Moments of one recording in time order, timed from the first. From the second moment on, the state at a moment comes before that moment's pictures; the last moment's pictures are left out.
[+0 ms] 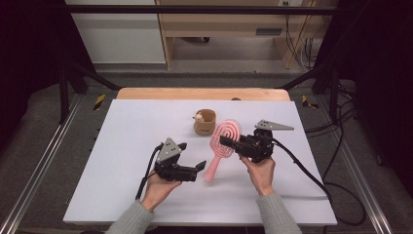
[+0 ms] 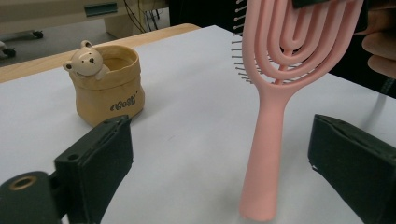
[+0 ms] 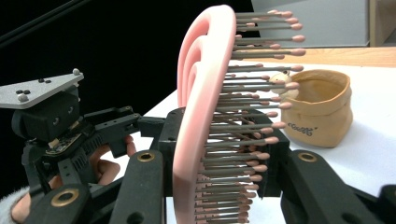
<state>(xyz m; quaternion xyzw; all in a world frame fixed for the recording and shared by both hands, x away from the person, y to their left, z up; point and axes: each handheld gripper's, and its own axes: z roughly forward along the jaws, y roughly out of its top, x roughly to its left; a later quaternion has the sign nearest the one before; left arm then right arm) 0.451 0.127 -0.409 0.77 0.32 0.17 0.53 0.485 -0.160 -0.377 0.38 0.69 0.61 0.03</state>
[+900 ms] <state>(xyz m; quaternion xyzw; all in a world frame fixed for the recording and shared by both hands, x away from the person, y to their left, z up) 0.452 0.218 -0.415 0.74 0.36 0.18 0.53 0.492 -0.160 -0.347 0.37 0.70 0.60 0.07</state>
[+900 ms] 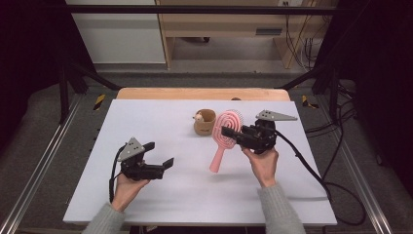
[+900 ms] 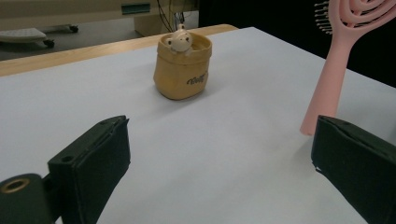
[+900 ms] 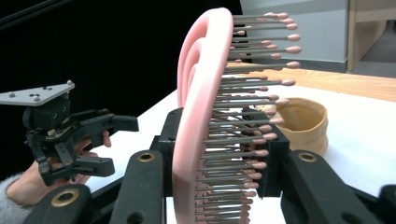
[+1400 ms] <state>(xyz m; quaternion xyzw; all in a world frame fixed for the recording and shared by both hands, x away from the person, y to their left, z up) 0.449 0.251 -0.428 0.74 0.37 0.20 0.53 0.506 -0.163 -0.331 0.38 0.70 0.60 0.10</state>
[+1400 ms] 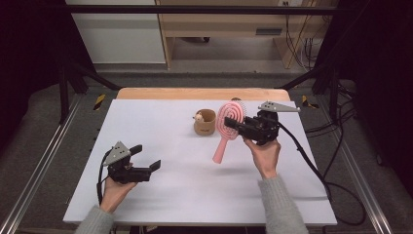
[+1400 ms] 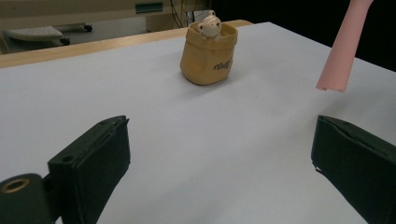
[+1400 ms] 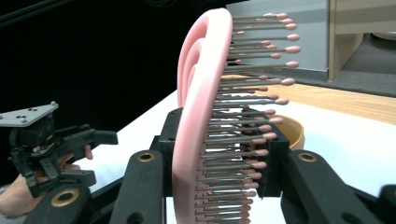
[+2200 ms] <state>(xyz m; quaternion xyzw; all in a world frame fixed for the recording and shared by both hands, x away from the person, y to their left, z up) 0.444 0.277 -0.448 0.74 0.38 0.21 0.51 0.525 -0.155 -0.317 0.39 0.69 0.60 0.12</state>
